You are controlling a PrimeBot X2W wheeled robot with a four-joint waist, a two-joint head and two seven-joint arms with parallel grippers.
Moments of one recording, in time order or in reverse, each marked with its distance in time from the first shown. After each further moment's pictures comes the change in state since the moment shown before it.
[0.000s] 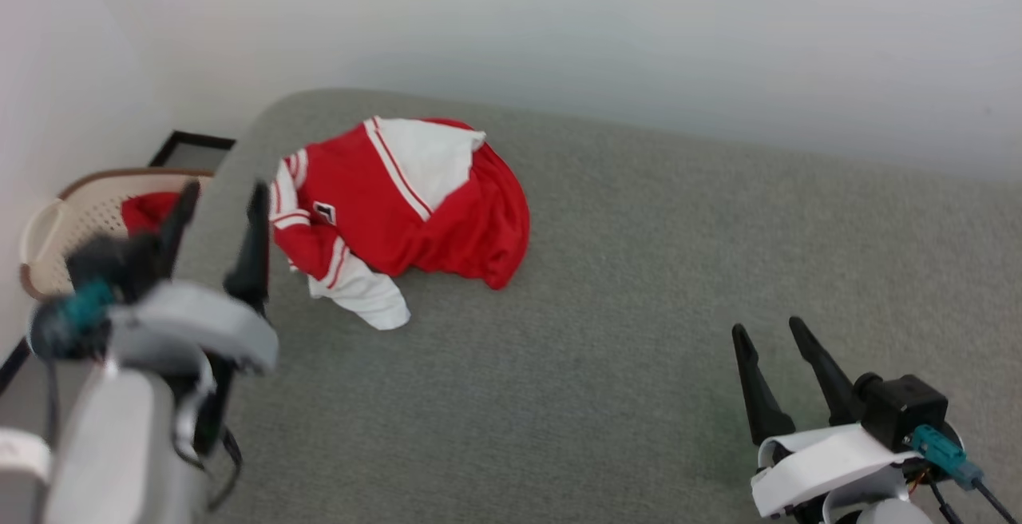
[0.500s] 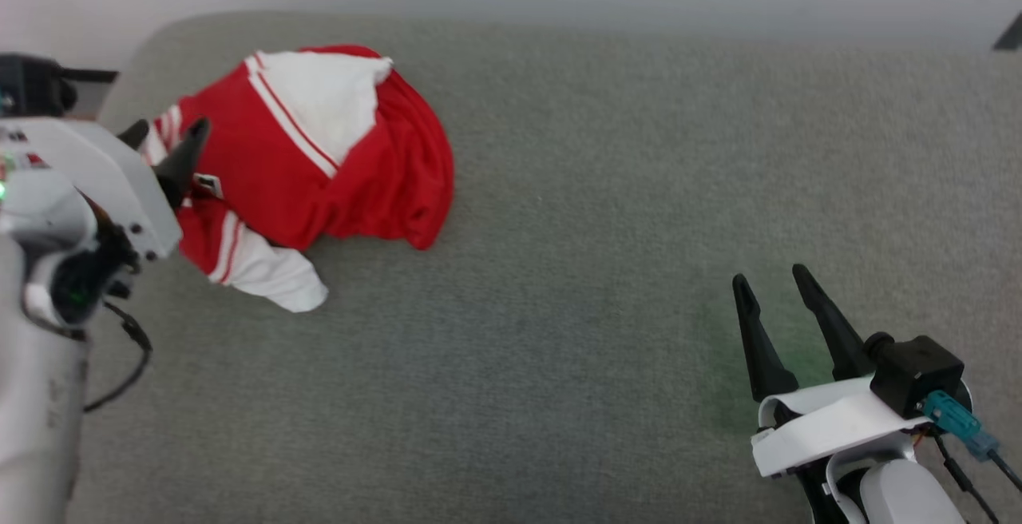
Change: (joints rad) left arm -0.318 0.247 -0.122 0.145 -0.368 -0.003 0.572; right arm -0.064 -0.015 0.016 -0.057 -0.001 0.000 -0.009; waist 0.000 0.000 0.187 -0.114
